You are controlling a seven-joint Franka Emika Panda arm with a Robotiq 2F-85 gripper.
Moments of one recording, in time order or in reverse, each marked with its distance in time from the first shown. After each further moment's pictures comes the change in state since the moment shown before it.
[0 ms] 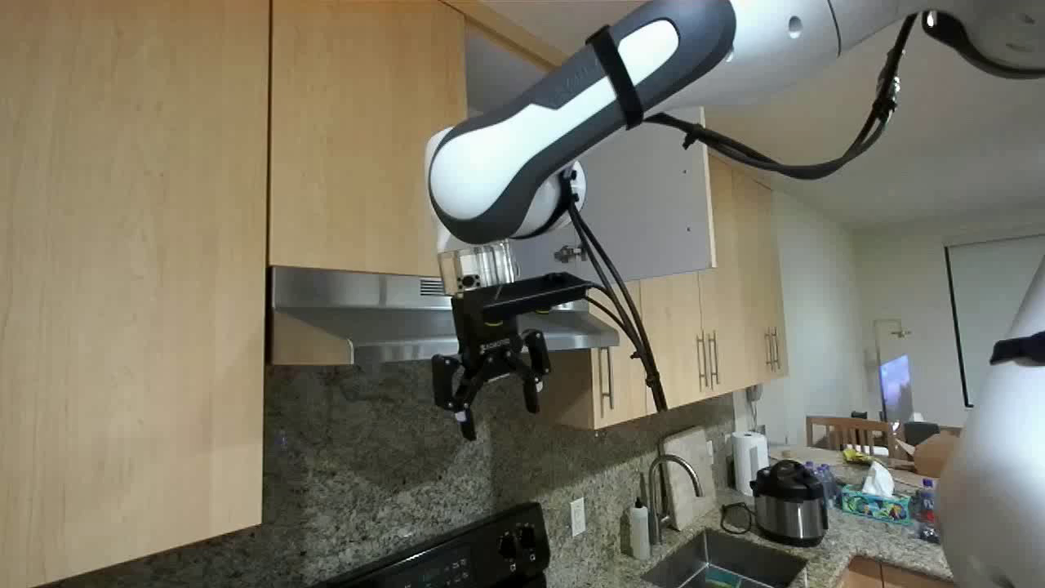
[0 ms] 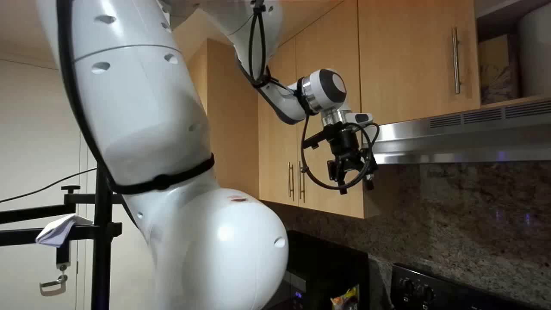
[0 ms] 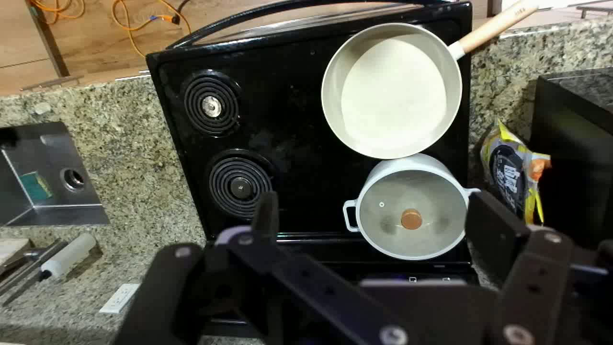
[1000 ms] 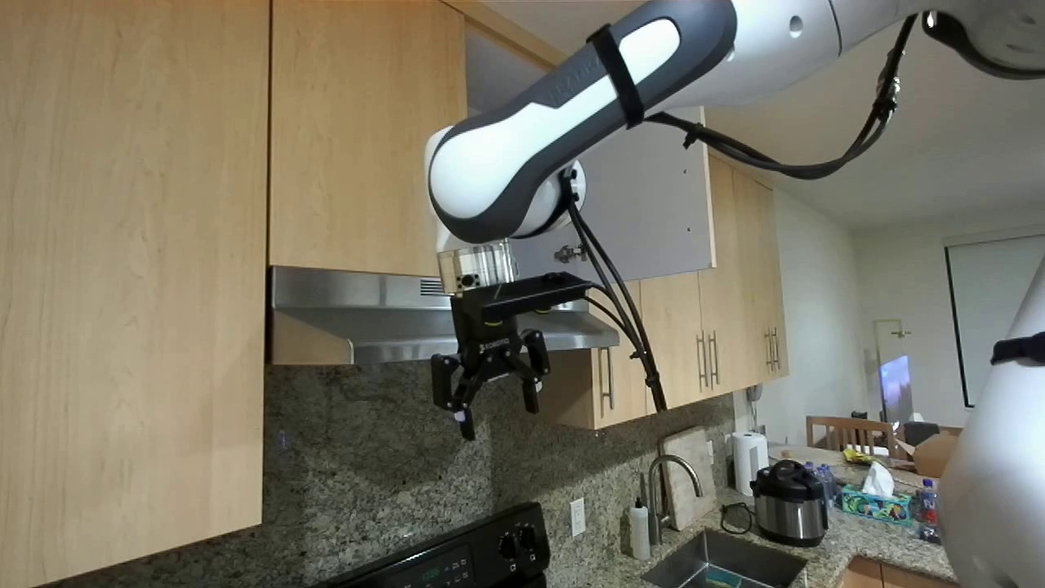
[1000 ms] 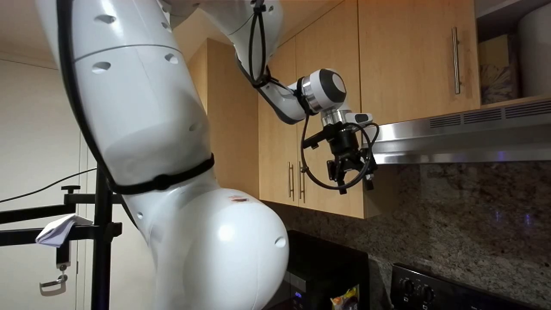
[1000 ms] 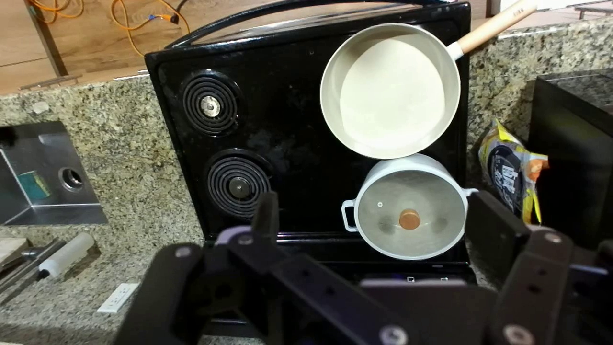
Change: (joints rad) arm 0.009 0.000 -0.006 0.000 0.000 0.000 0.000
